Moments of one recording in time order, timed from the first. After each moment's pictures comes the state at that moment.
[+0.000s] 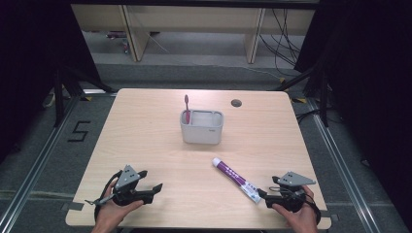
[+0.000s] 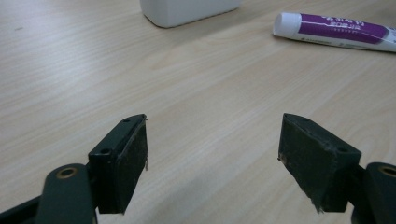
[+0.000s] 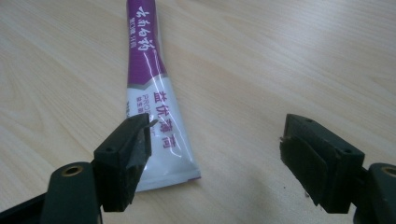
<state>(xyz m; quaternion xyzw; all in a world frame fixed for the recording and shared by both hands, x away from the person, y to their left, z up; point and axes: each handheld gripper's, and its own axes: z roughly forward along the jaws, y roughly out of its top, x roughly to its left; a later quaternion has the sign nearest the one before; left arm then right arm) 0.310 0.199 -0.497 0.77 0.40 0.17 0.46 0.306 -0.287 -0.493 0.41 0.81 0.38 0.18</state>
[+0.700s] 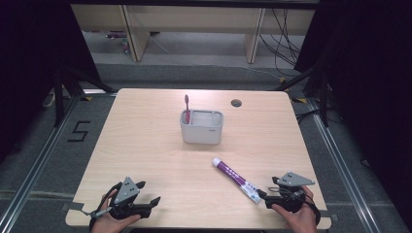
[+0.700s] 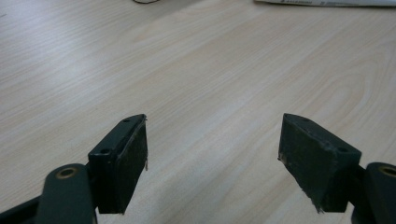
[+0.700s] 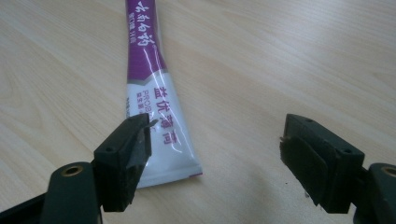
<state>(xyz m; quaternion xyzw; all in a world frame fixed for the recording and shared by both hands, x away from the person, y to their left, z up) 0.279 0.198 -0.502 0.81 0.37 0.18 0.42 0.304 -0.285 -0.494 0.43 0.81 0.37 0.17</state>
